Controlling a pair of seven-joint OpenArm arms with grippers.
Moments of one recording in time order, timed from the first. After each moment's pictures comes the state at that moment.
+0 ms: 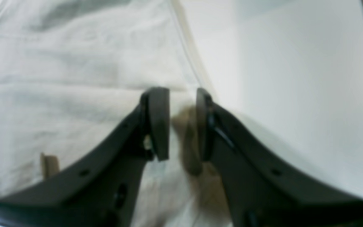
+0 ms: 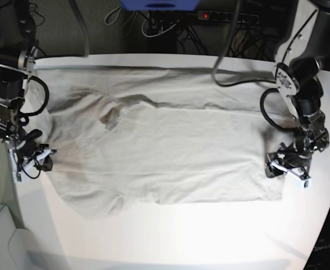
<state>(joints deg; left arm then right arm) -33.5 -15.7 -37.3 29.2 6.5 -33.0 20.1 25.8 22.6 15.0 35.1 8.6 33.7 -12.4</state>
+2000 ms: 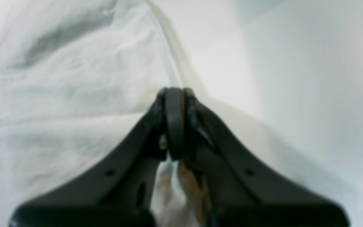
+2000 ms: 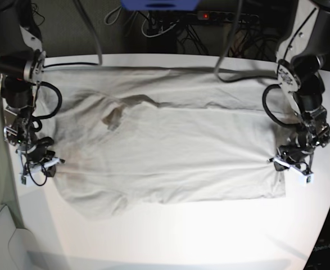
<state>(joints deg) -32.2 -16.5 -37.7 29.6 5.6 -33.2 20.6 30.5 19.3 15.1 25.7 9.1 25.9 -5.2</state>
